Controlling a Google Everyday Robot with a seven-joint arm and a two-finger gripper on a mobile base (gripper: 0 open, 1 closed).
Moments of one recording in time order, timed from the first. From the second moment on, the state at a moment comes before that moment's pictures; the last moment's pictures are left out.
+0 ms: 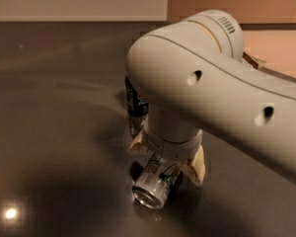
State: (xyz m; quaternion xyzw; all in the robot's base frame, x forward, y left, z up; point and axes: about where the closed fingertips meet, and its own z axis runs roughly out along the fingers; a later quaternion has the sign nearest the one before) arm 0.368 -0.039 0.837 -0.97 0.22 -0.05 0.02
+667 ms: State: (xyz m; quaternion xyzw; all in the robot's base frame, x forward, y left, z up) arm 0.374 -0.040 0.838 -0.97 0.22 -0.06 0.01
